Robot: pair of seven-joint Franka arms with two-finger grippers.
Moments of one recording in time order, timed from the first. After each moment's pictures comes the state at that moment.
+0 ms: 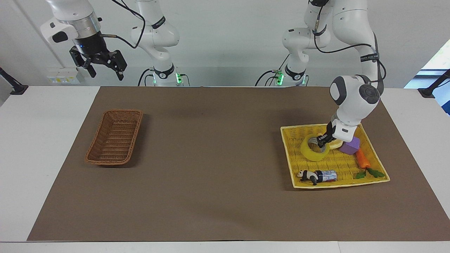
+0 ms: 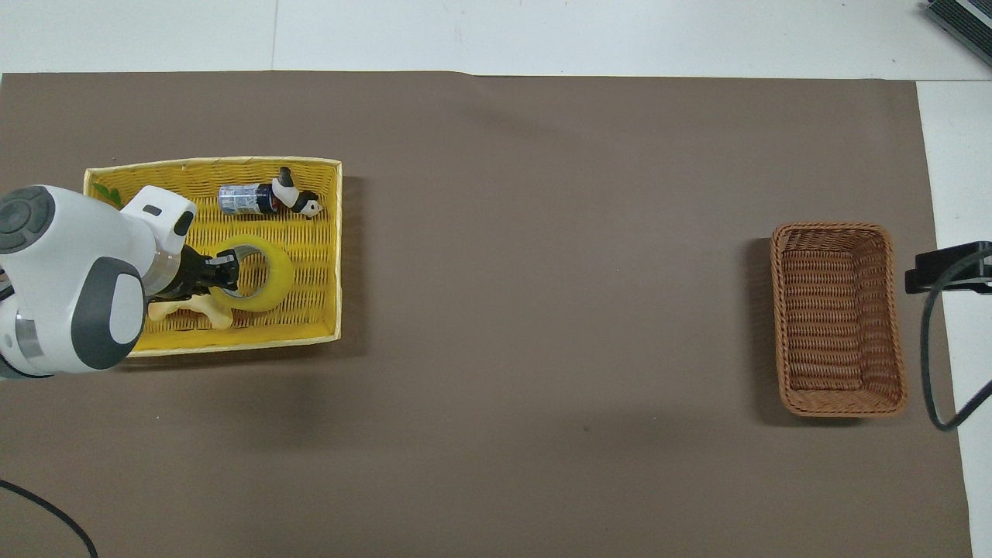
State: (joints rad) left arm -0.03 0.17 -0.02 -2.05 -0.08 2.20 -0.33; right arm 0.00 -0.08 -0.03 -1.54 -0.04 1.46 0.09
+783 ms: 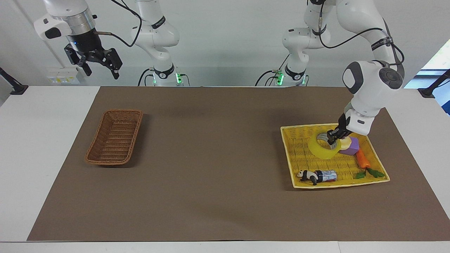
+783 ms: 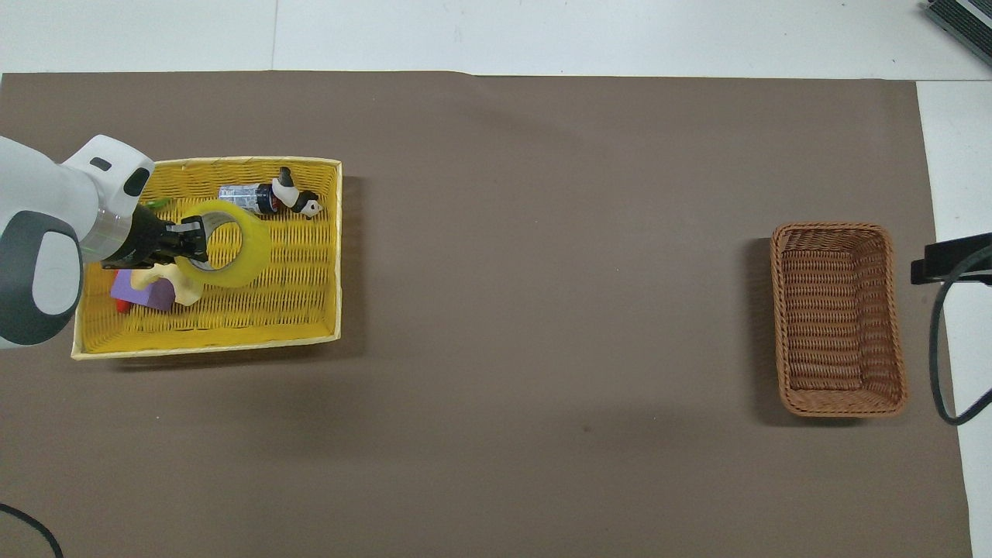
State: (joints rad) left arm -0.03 0.13 -0.01 -1.91 -0.08 2.04 -0.23; right arm 0.00 -0.08 -0.04 -1.54 0.00 1.49 0.09
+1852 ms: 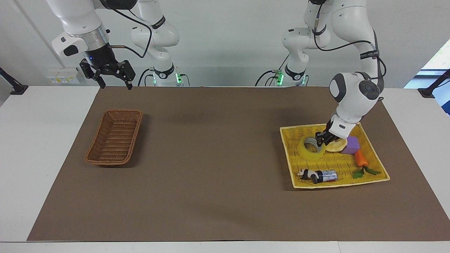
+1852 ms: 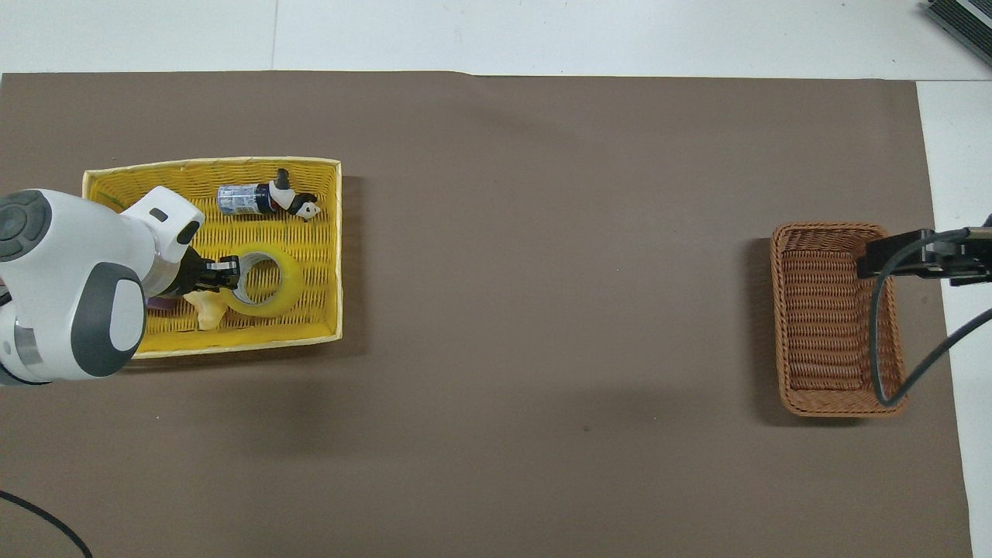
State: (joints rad) left arm -0.04 0.15 -0.02 -2.10 -0.08 2.26 -0.15; right arm 0.02 -0.07 -0.02 -1.60 0.01 1.55 0.09
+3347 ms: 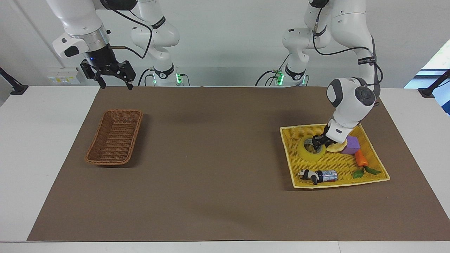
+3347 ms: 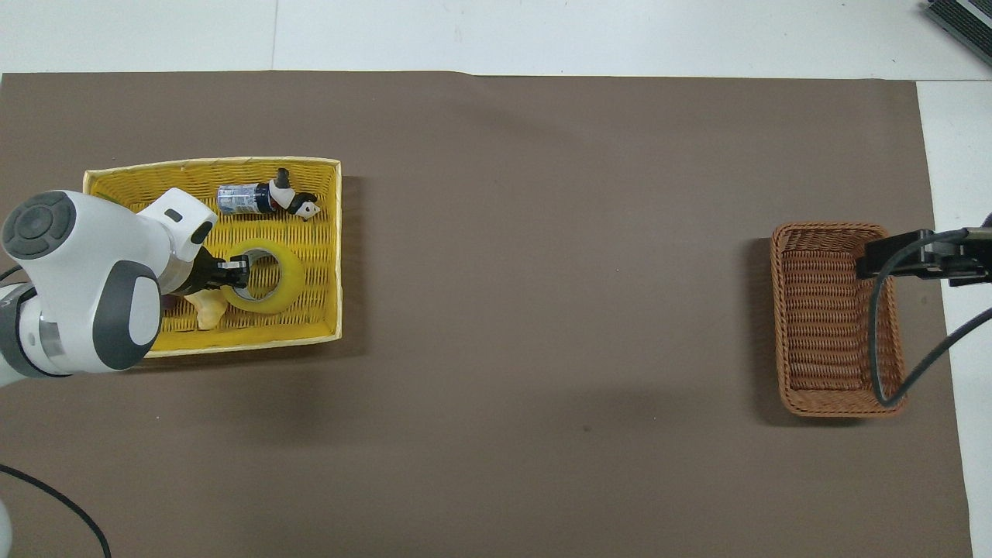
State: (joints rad) left arm -0.05 0.20 -0.02 -2.09 -0.08 2.30 -0.14; right arm 0.02 -0.07 -0.02 -1.61 0.01 1.55 0.09
